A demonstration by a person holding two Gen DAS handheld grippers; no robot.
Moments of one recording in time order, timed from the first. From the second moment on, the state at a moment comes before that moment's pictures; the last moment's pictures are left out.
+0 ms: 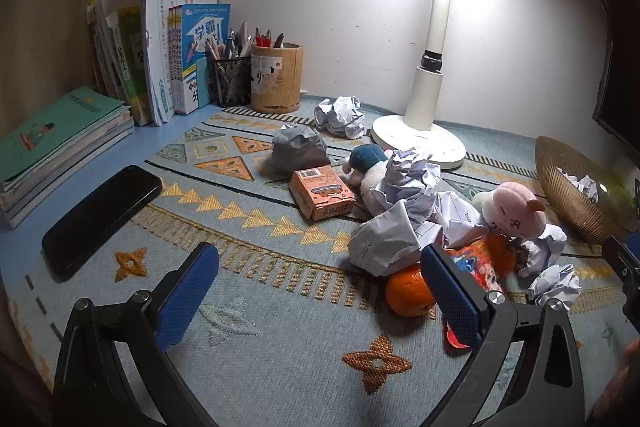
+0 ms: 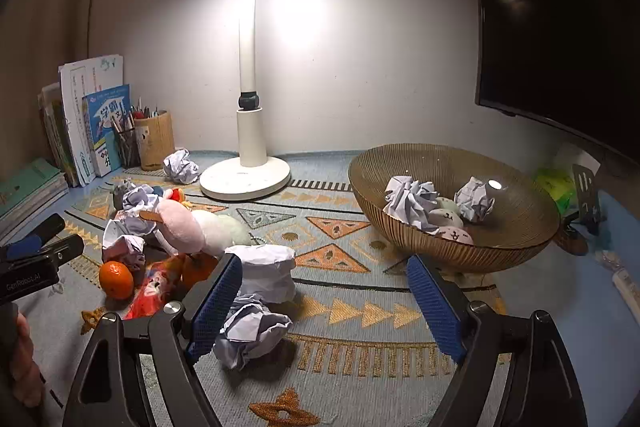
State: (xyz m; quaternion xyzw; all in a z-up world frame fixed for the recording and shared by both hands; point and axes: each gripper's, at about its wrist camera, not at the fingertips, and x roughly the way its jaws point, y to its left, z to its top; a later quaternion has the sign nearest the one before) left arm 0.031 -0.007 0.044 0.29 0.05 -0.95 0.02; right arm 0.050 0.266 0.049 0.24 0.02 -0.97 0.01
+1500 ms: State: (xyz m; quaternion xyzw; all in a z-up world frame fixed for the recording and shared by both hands) left arm 0.029 0.007 0.038 0.34 0.04 -0.94 -0.09; right arm 0.024 0.250 0.022 0.37 -0.01 -0.92 0.13
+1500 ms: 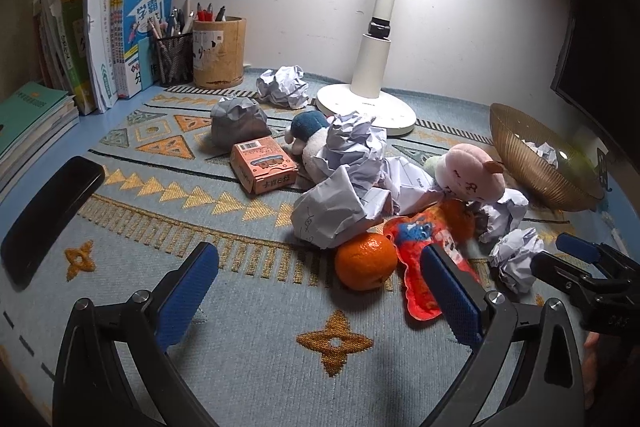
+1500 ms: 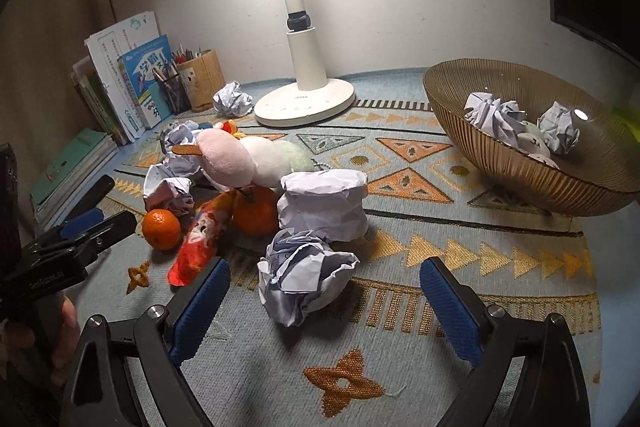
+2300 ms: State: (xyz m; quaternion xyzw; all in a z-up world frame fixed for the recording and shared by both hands) left arm -0.011 0.082 0.014 0.44 0.05 -0.88 -0.16; right arm 0.012 0.243 0.007 0.40 0.00 -0.91 0.14
